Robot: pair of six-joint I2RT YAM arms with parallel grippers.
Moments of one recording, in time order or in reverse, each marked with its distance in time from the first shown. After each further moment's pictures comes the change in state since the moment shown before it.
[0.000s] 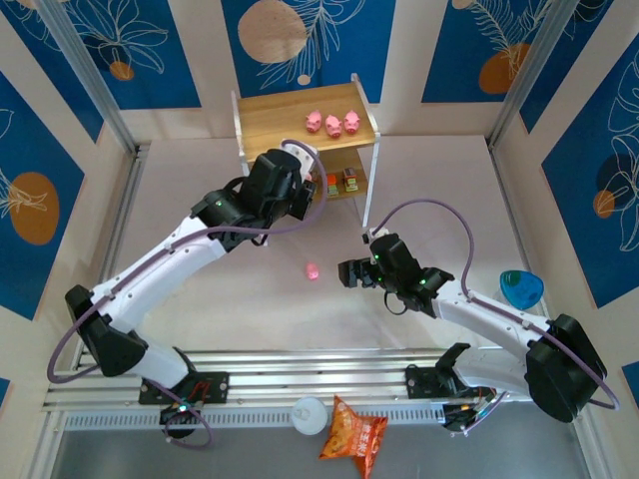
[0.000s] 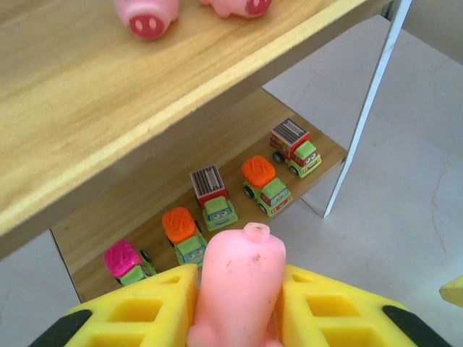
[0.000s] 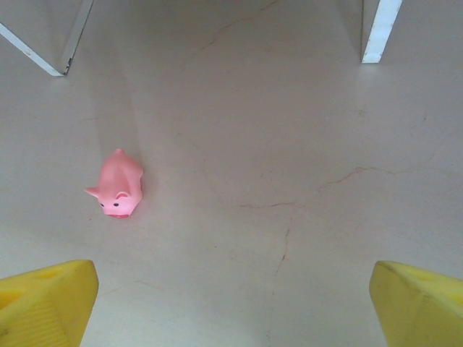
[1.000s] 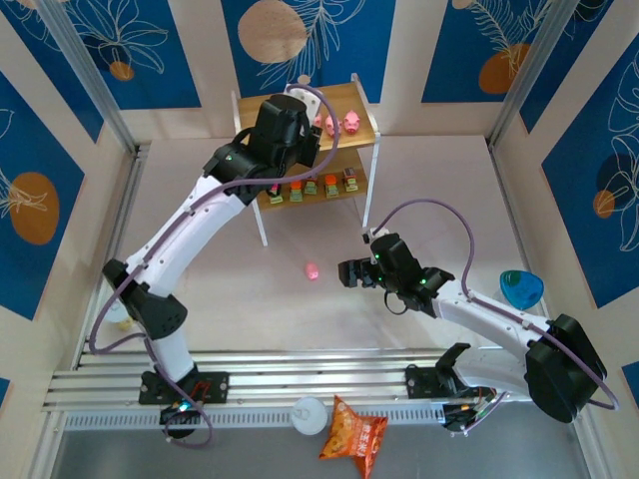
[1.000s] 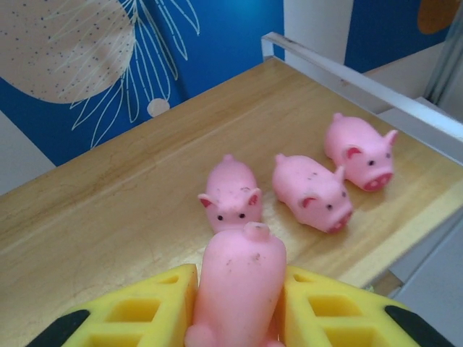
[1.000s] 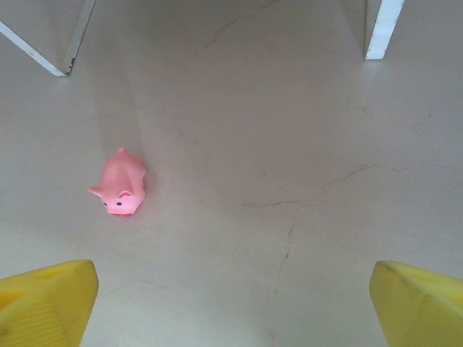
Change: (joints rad) left arm 0.109 0.291 0.478 -0.055 -0.031 0.077; right arm -0.006 0.000 -0.001 0.000 -0.015 0.008
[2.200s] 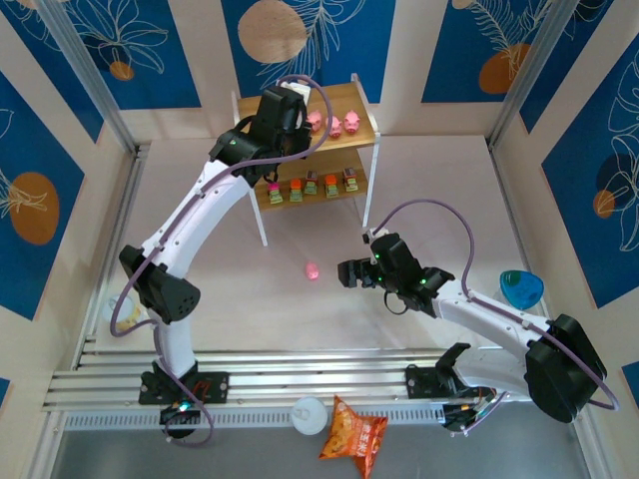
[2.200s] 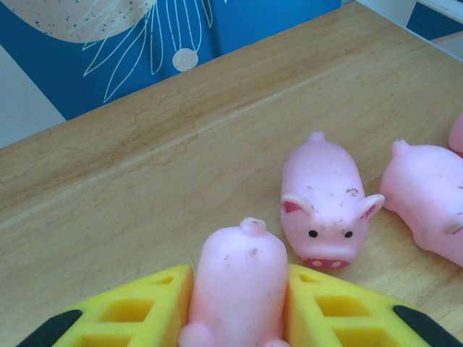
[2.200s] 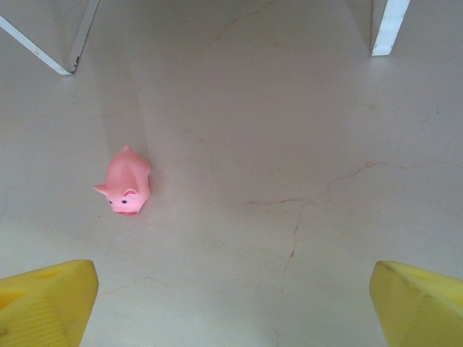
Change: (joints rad) left arm 0.088 0.113 0.098 -0.095 0.028 -0.083; right arm -0.002 0.000 0.000 0.000 -0.014 0.007
